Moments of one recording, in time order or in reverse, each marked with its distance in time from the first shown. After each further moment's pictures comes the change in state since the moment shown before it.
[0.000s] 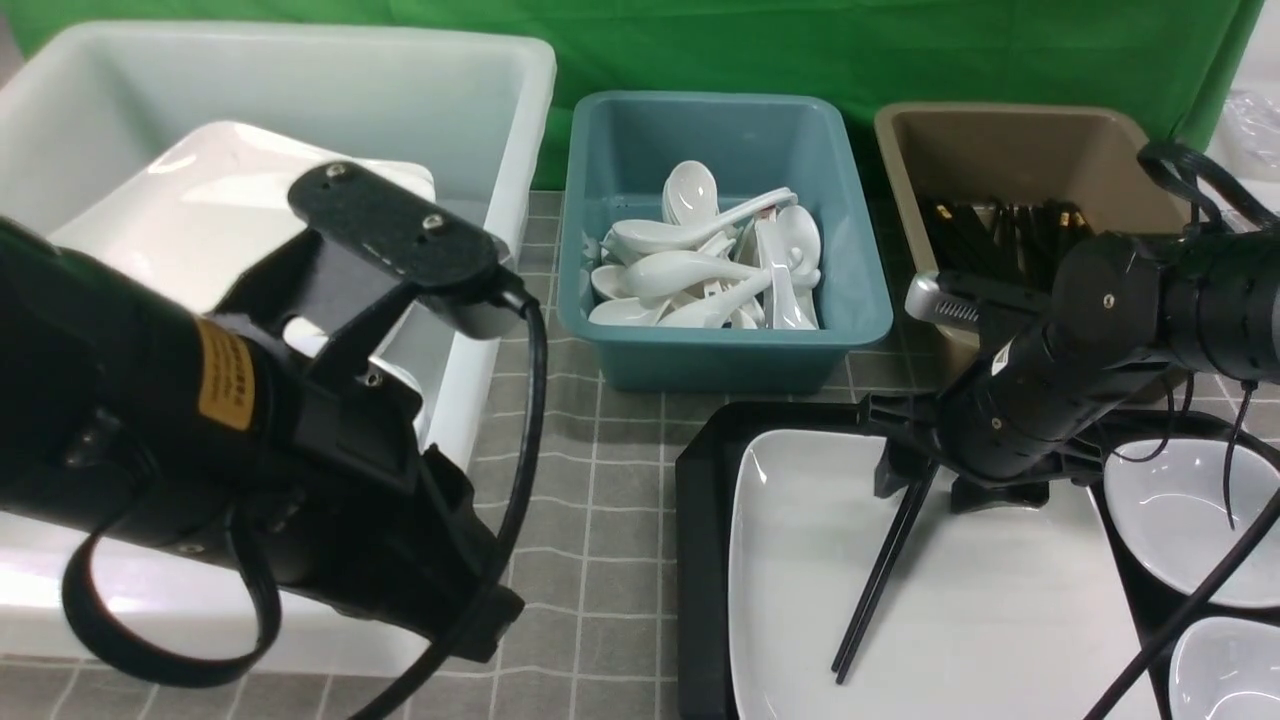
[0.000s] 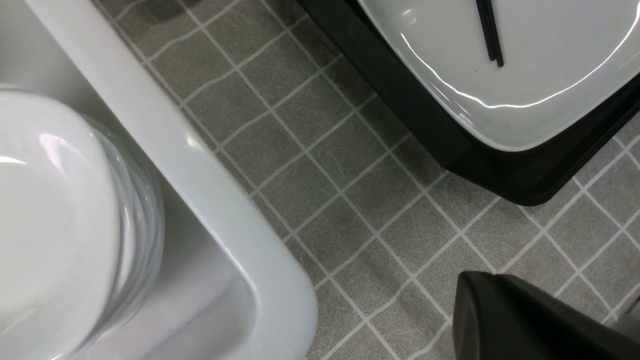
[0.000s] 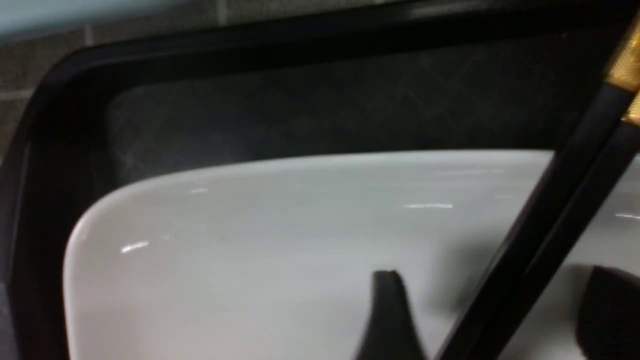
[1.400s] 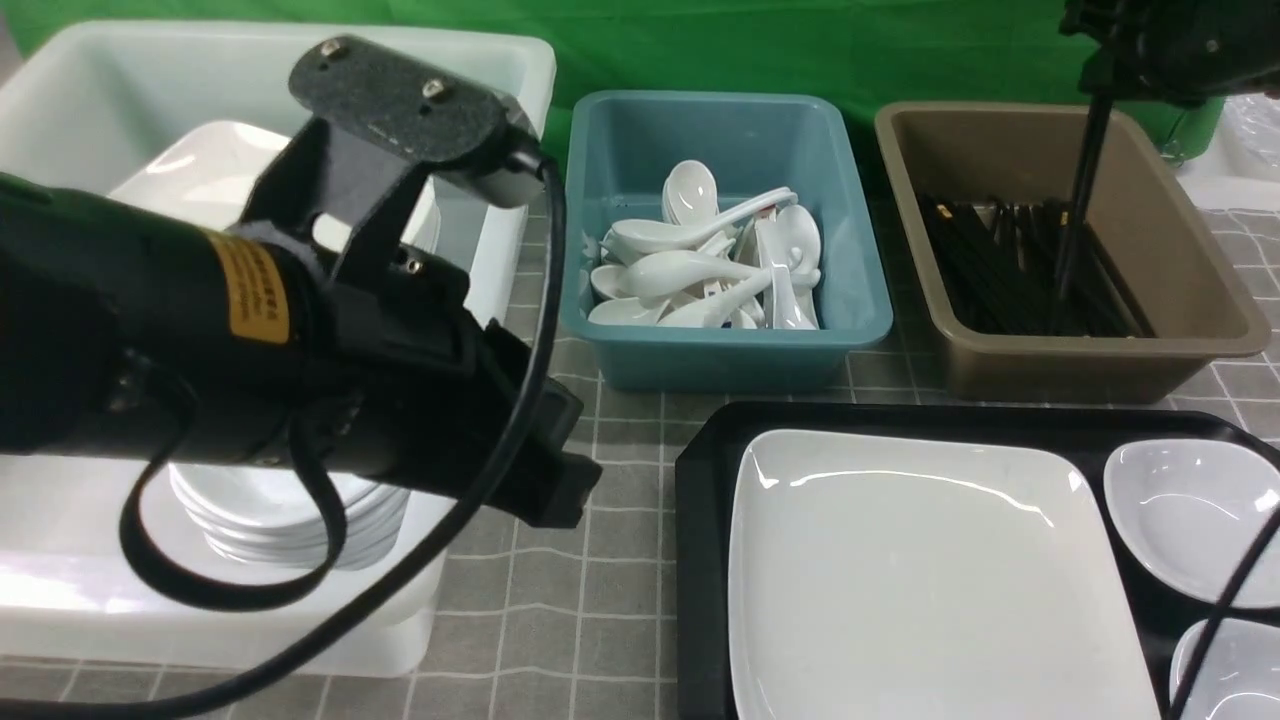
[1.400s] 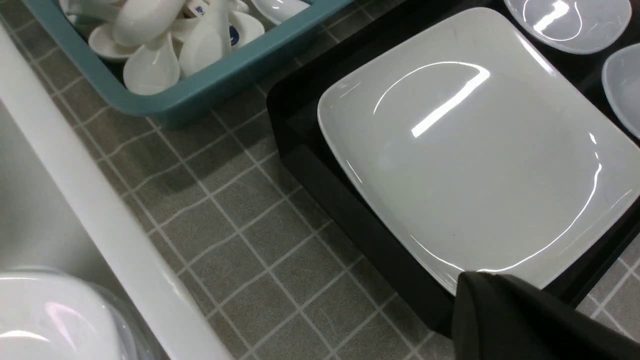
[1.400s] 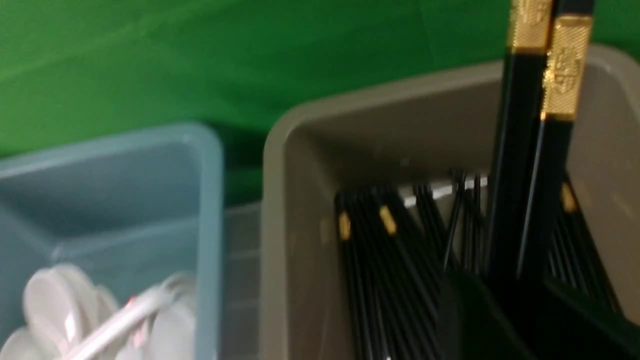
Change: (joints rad) right arm -0.303 0.137 -0.702 -0.005 -0.010 -0.210; left arm 0.000 0.000 0.003 -0.019 -0.274 0.000
